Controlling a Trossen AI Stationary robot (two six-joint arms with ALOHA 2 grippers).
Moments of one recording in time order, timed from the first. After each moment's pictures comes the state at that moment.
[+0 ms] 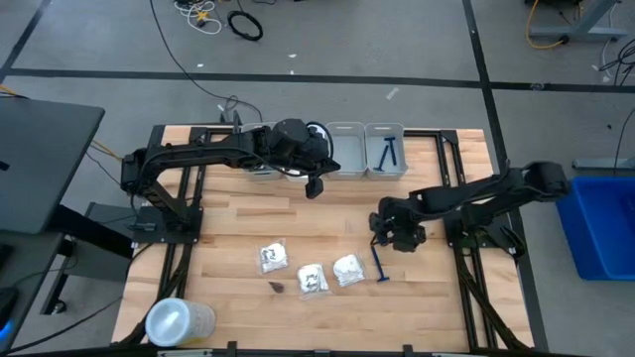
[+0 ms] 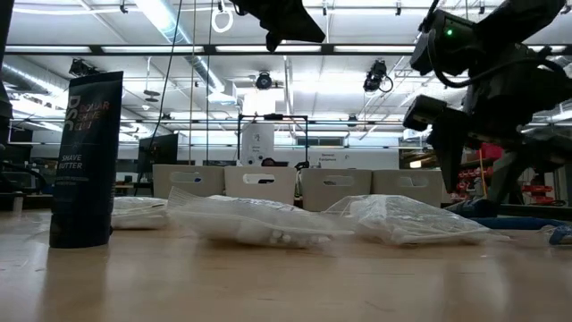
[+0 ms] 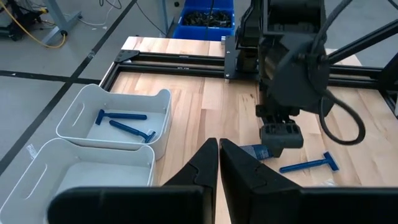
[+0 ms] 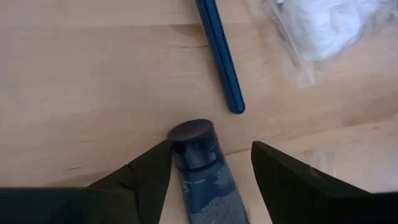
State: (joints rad) left arm 0.20 1.61 1.49 -0.35 0.07 0.04; right arm 0.04 1.32 0.60 -0.45 -0.21 -1.42
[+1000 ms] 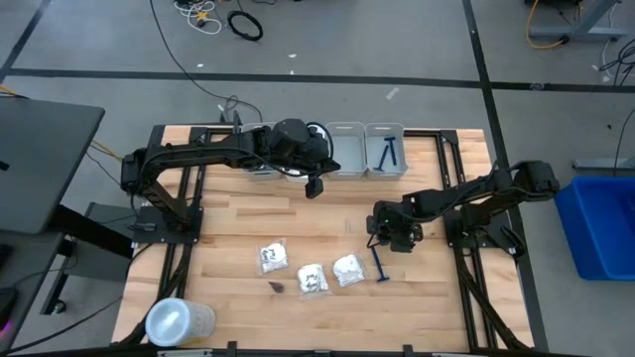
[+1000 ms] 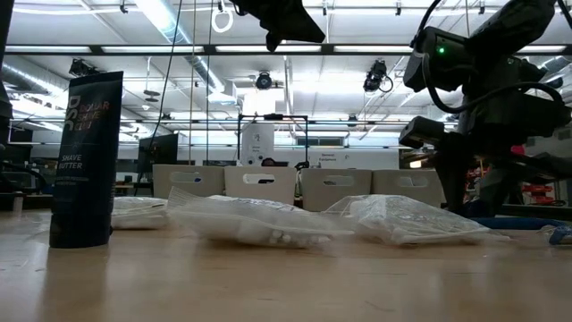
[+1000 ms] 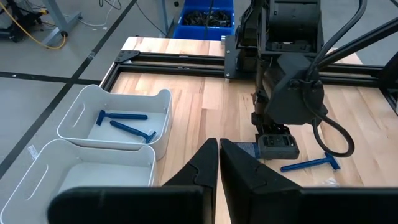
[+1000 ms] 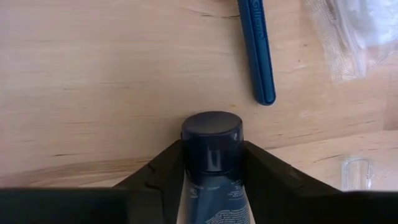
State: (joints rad) left arm 0.20 1.61 1.49 -0.35 0.07 0.05; right arm 0.04 1.43 0.60 -0.41 -0.15 -1.49
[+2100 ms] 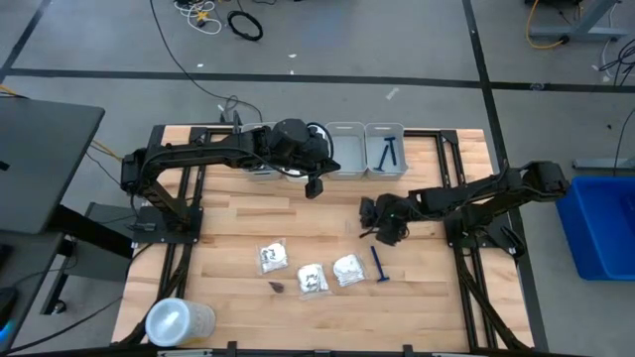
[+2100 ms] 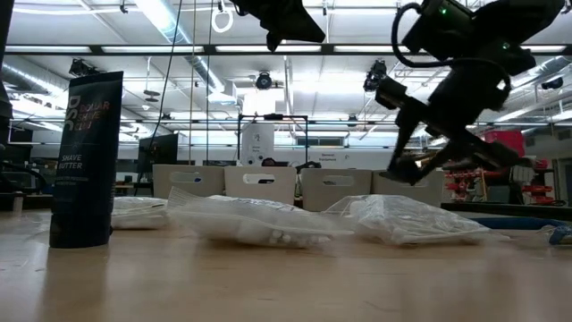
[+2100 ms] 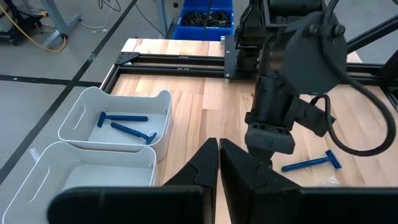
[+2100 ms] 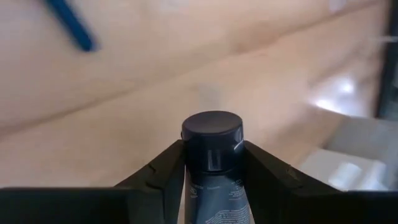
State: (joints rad) left arm 0.20 1.61 1.49 -0.34 0.07 0.06; right arm 0.04 1.33 0.60 -0.17 0.08 -1.33
